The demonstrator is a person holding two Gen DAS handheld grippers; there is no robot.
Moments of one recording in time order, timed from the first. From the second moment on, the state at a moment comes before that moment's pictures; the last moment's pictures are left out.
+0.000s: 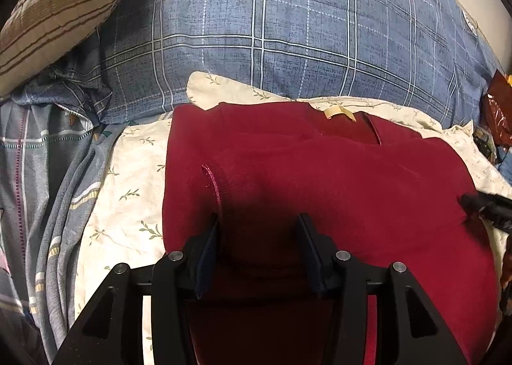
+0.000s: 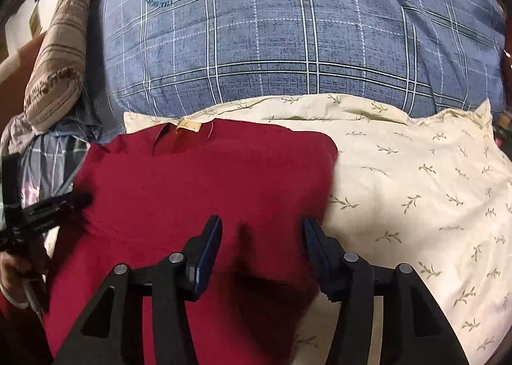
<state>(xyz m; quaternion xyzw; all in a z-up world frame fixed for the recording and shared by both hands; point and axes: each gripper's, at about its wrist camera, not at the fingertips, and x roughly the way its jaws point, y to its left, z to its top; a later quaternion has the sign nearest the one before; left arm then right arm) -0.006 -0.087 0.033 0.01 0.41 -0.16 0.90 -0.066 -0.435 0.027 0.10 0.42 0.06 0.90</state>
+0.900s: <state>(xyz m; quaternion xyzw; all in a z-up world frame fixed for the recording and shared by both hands) -0.187 -0.010 0.049 -0.08 0.47 -0.17 0.86 -0.222 -0.420 0.031 0.19 0.45 0.15 0.86</state>
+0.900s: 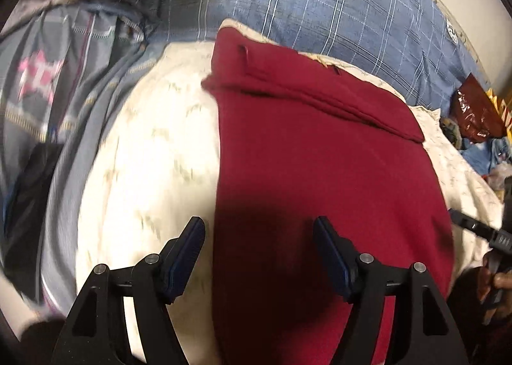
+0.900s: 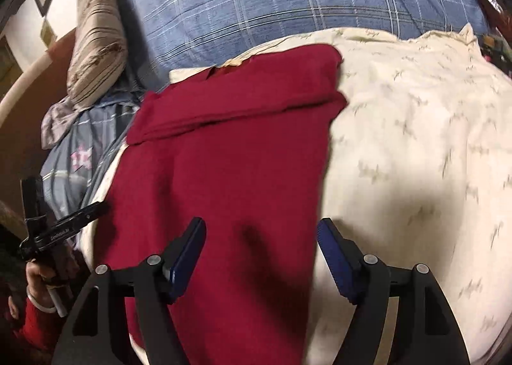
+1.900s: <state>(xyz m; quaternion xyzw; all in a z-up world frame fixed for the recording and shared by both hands) -0.257 0.003 0.034 -0.07 0.53 -0.20 0.82 -0.311 -0.411 -0.005 0.24 0.51 0.30 0.77</state>
